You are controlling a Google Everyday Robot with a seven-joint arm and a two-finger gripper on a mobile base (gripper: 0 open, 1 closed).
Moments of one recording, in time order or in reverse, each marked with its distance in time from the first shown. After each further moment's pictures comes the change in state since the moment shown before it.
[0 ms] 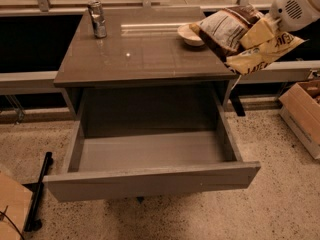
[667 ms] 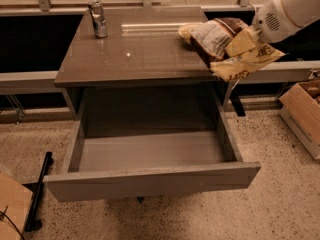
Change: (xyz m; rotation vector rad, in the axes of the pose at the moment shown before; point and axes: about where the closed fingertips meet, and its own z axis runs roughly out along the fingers) arm -0.003 0.016 0.036 -0.034 -0.015 0.089
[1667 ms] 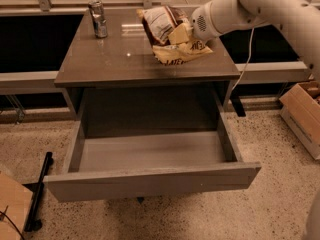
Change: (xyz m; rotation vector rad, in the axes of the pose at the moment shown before) arm -0.115 0.033 0.119 -0.108 -0.267 0.056
